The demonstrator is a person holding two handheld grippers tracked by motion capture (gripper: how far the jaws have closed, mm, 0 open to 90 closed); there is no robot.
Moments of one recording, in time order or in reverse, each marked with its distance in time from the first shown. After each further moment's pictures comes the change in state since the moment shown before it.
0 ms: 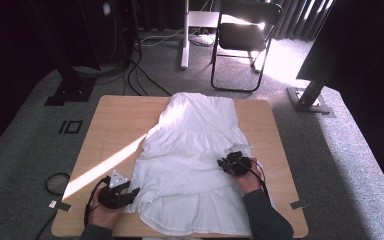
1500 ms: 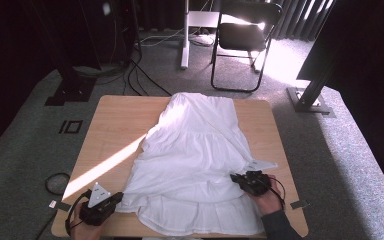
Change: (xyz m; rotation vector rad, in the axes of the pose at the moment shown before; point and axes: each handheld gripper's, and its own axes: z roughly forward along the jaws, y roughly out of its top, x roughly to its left) left arm 0.001 -0.023 -0.058 -0.121 0.024 0.016; right arm 0.009 -0.050 -0.074 -0.086 0.079 0.010
